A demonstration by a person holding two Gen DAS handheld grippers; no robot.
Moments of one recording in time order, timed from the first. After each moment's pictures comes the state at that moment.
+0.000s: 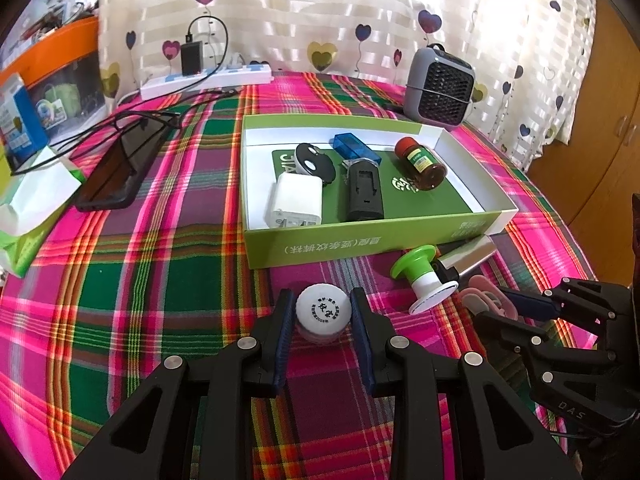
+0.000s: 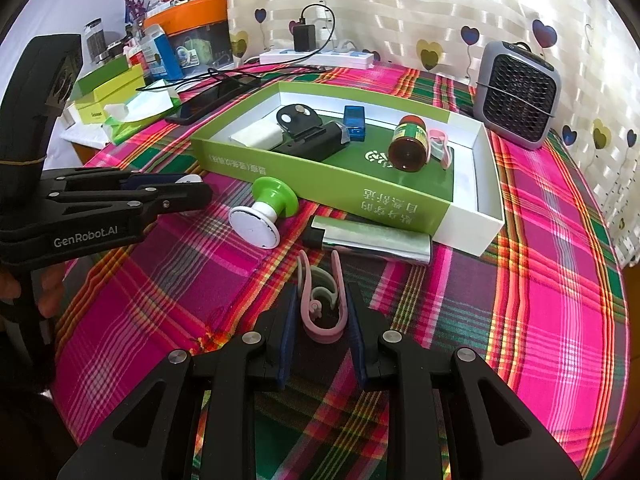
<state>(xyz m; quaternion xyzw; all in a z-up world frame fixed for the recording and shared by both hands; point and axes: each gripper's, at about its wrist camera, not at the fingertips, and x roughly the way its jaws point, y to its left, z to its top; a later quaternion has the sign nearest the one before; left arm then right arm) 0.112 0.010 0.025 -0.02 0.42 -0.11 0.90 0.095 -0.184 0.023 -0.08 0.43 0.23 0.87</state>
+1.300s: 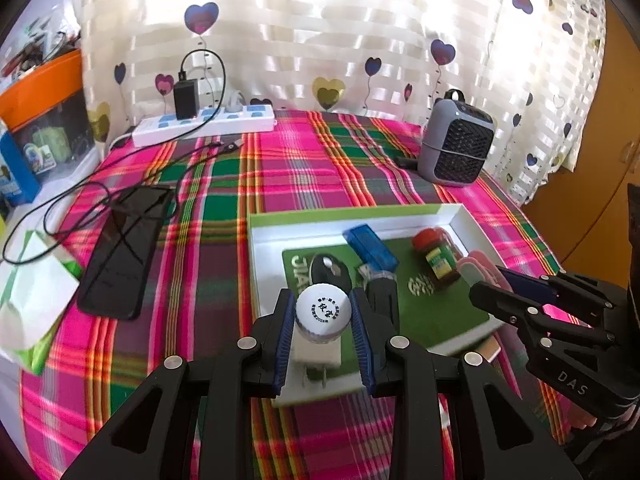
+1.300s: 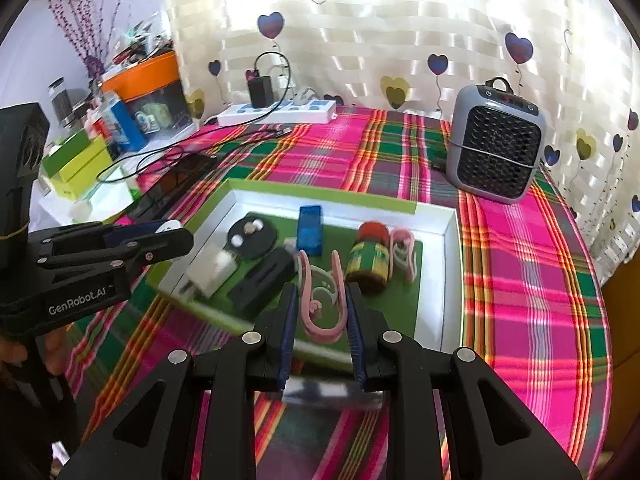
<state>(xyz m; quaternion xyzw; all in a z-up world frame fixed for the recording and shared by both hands) 0.191 0.016 0.069 -0.03 0.40 -0.11 0.91 0.175 -0.178 0.072 -0.03 0.40 0.19 0.90</state>
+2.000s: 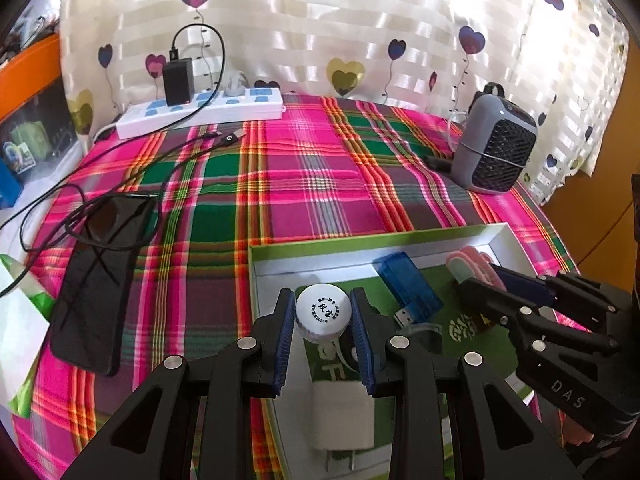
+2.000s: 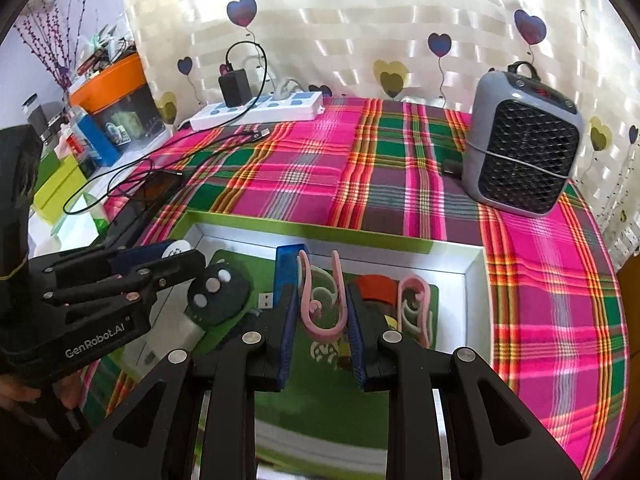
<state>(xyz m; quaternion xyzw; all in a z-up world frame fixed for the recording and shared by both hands) 0.256 0.017 0.044 -0.03 0.43 -0.10 0.90 0.241 -0.160 0.055 -0.01 0.43 0.18 0.88</state>
